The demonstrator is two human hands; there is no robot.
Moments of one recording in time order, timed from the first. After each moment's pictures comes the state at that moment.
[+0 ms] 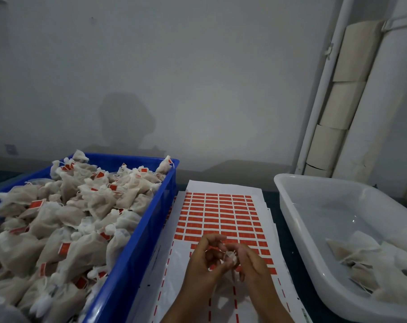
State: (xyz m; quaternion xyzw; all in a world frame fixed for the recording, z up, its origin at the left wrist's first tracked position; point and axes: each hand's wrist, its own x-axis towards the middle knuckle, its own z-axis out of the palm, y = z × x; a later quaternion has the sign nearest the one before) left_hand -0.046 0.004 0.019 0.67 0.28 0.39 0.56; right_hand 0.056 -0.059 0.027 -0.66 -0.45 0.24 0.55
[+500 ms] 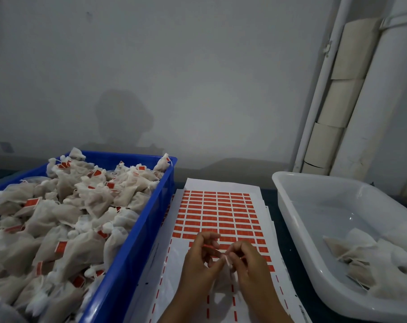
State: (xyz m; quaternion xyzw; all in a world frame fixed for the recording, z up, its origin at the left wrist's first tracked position) left_hand -0.045 0.006 0.016 0.69 0.32 0.41 0.51; right_hand 0.056 -0.058 0.018 -0.69 -0.49 0.13 0.52
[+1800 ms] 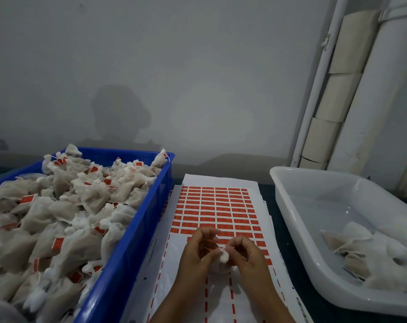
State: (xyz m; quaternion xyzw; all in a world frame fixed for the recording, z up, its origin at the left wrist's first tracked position) left_hand -0.046 0.016 0.004 0.67 0.29 0.40 0.55; right_hand 0.054 -0.060 0.020 -0.66 -0.41 0.23 0.59
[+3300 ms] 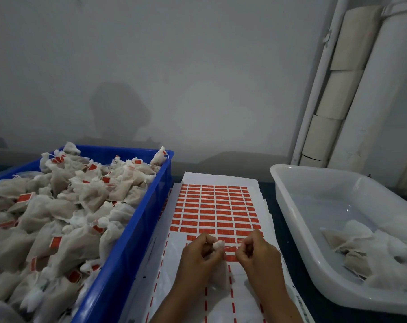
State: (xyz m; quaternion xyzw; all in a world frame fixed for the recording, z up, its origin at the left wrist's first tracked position) left_hand -0.042 0.012 0.005 0.72 0.38 0.37 0.45; right_hand 0.073 -0.066 0.017 -0.78 -0.48 -0.01 0.41
